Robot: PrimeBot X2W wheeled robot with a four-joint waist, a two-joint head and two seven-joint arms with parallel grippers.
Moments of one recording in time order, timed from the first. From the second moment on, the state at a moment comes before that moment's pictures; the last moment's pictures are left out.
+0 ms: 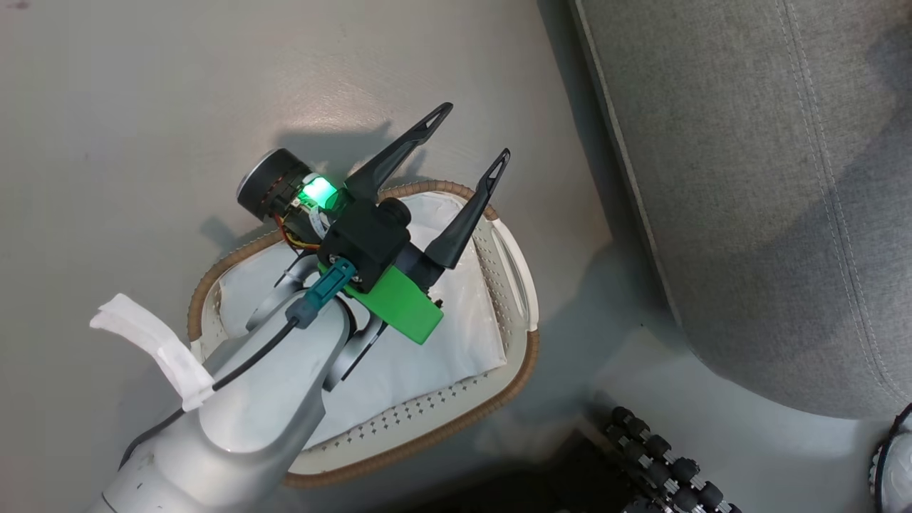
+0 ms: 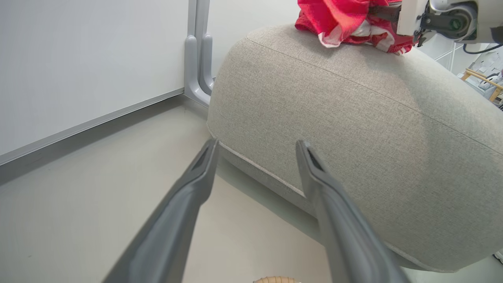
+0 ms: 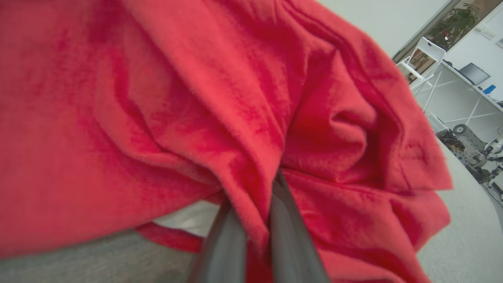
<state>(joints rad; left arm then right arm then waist) -0.72 0.23 -0.75 0.23 -0.30 -0.11 -0.26 -1.07 -0.27 -0.50 0.77 -0.25 0.13 -0.26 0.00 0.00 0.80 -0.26</state>
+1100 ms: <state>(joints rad) -0.49 0.08 -0.50 0.37 -0.39 -0.11 -0.26 -0.74 -0.24 -0.35 0.59 -0.21 0.13 -0.26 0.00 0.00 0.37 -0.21</state>
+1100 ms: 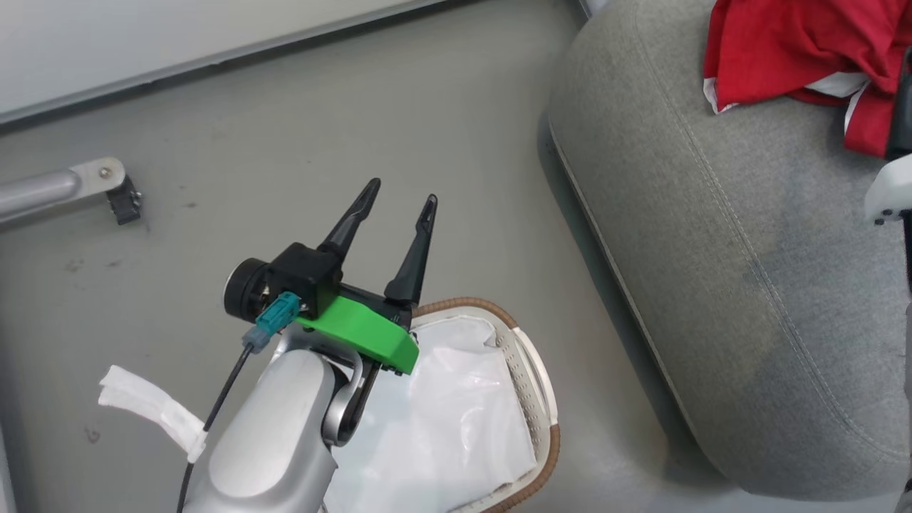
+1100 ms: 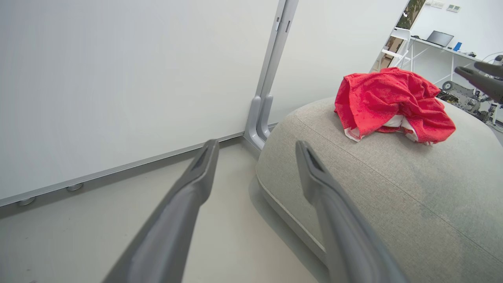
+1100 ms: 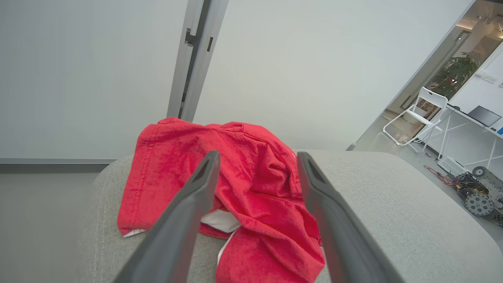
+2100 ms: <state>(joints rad) -0.09 0.05 -0.09 0.32 -0.32 -0.08 -0.26 -0.25 -0.05 0.00 0.38 0.08 0.13 -0.26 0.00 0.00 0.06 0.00</state>
